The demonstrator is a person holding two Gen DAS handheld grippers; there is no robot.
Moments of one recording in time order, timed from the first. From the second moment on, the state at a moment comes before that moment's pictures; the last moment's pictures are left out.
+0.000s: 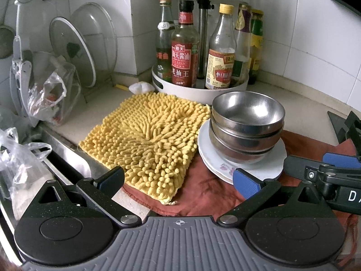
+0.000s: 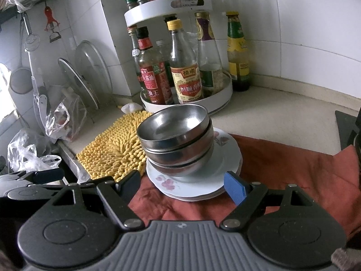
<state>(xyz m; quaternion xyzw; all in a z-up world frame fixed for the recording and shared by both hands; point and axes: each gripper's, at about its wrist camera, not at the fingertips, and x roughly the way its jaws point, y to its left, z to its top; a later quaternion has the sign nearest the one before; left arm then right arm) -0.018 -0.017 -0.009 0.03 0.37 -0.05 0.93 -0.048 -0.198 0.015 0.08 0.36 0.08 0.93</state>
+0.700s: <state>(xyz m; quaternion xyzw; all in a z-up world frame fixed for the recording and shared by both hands) -0.018 -0.019 -0.010 0.03 0.37 -0.05 0.93 -0.049 -0.201 0.012 0.08 0.36 0.08 0.93</state>
